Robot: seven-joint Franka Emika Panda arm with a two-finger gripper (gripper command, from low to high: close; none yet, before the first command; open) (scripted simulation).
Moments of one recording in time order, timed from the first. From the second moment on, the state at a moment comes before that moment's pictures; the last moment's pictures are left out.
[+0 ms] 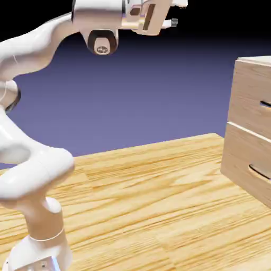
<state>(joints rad) -1.05 -1.06 0.63 -2.20 1.36 2.79 -0.54</state>
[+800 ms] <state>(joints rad) -1.87 -1.43 1.12 -1.72 2.40 2.60 -1.52</state>
